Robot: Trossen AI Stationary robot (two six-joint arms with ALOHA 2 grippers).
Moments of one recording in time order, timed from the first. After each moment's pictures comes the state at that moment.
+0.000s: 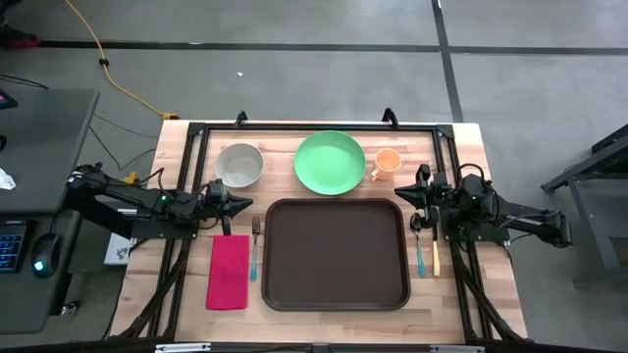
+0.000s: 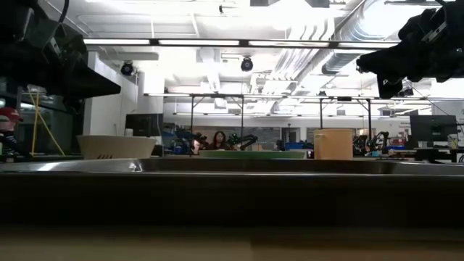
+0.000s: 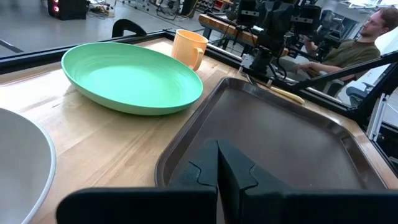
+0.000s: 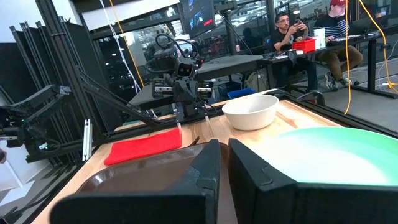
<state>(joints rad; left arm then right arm) -0.28 0.26 0.02 0.05 -0.54 -0.42 -0.25 0.02 0.01 0.09 -0.17 0.25</state>
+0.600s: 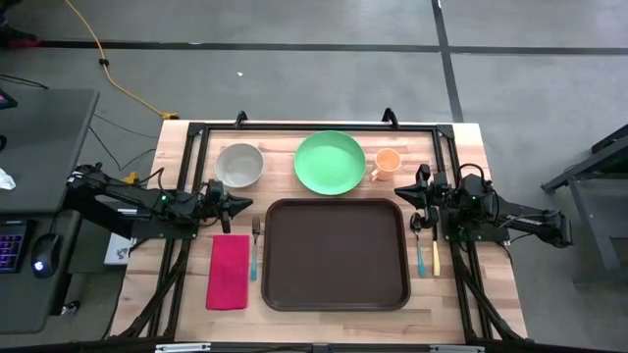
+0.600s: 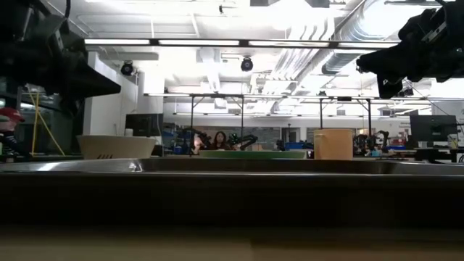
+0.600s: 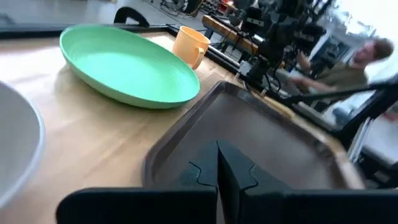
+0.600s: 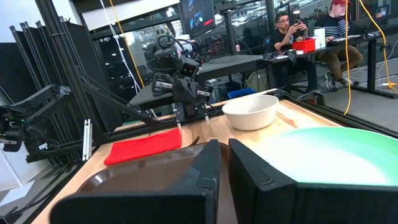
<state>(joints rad) -0.28 0.26 0.02 0.06 -0.54 -0.63 -0.25 0.02 0.01 0.09 -0.17 0.25</state>
